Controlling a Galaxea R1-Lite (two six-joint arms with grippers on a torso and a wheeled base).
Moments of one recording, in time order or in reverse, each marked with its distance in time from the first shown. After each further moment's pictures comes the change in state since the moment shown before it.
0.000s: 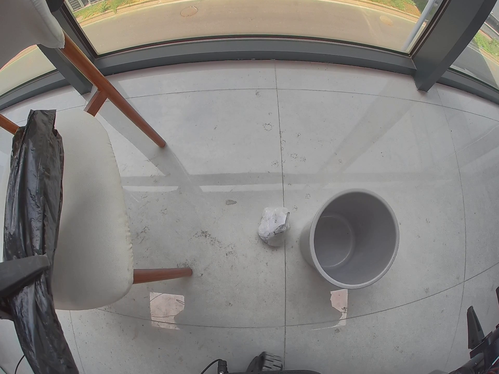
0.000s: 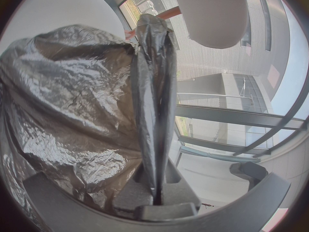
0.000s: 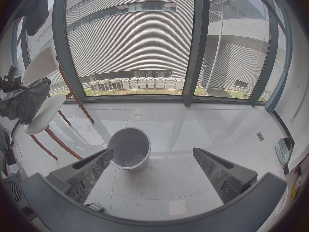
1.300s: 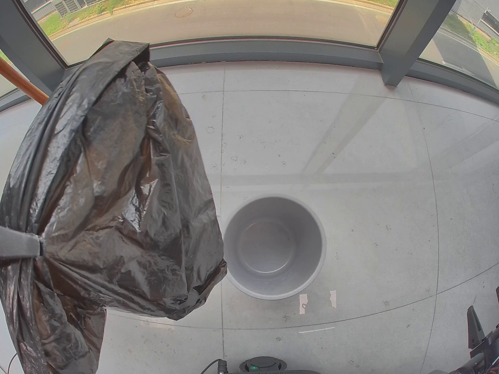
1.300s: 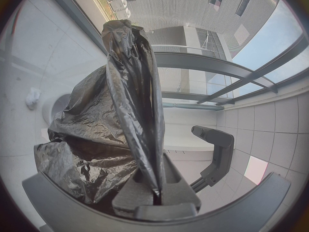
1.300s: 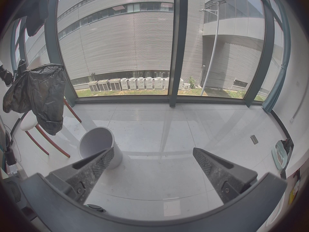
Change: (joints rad) left arm -0.019 0.346 -0.123 -0.369 -0.641 0.018; right arm 0.000 0.000 0.000 -0.003 0.000 0.001
